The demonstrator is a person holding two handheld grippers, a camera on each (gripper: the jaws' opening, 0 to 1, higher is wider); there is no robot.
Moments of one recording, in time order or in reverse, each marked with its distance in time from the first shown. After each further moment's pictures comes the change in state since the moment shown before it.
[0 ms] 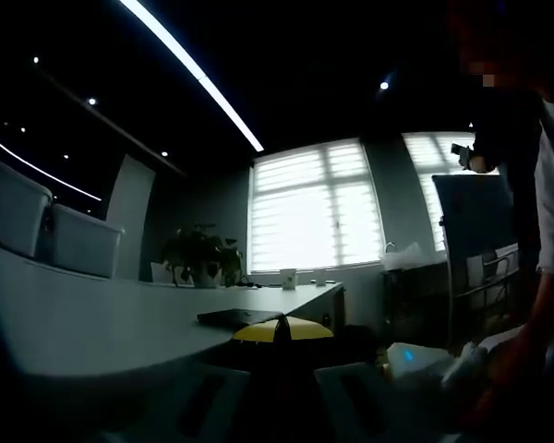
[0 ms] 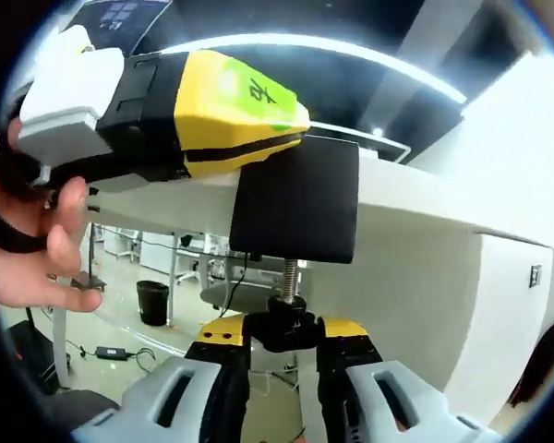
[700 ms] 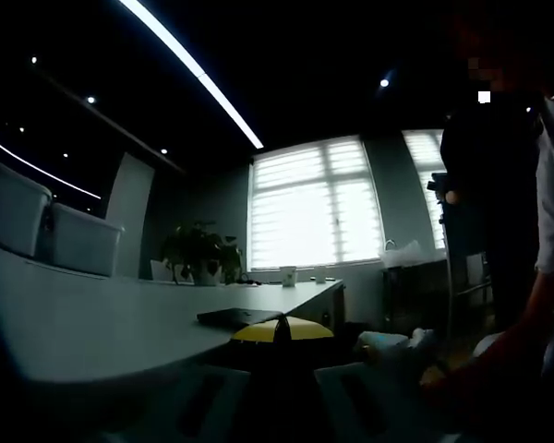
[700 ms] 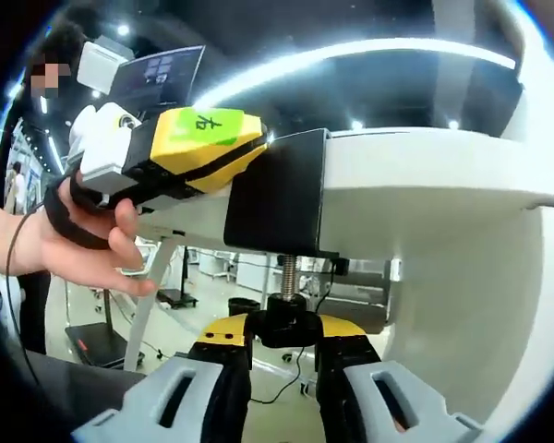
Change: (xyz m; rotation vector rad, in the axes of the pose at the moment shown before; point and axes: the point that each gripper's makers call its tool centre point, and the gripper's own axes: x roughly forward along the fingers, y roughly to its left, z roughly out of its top) left arm 0.001 0.002 0.000 -0.002 0.015 -0.001; right arm 0.002 0.018 0.005 0.072 -0.097 0.484
